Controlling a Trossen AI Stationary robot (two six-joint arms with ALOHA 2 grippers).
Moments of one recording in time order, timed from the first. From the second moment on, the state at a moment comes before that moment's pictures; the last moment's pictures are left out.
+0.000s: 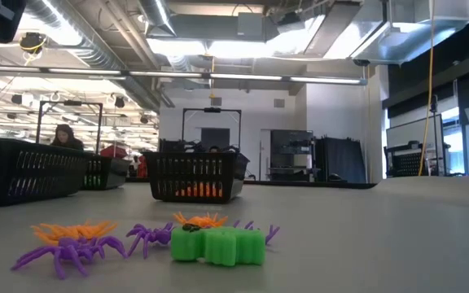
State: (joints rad) left arm -1.00 1.22 0.40 0.56 -0.74 -0.28; right arm 0.88 1.96 1.47 -0.98 0.28 1.60
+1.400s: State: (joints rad) left arm -0.99 1.24 0.40 0.48 -0.75 -0.36; right arm 0.87 2.03 1.40 -0.95 0.17 1.48
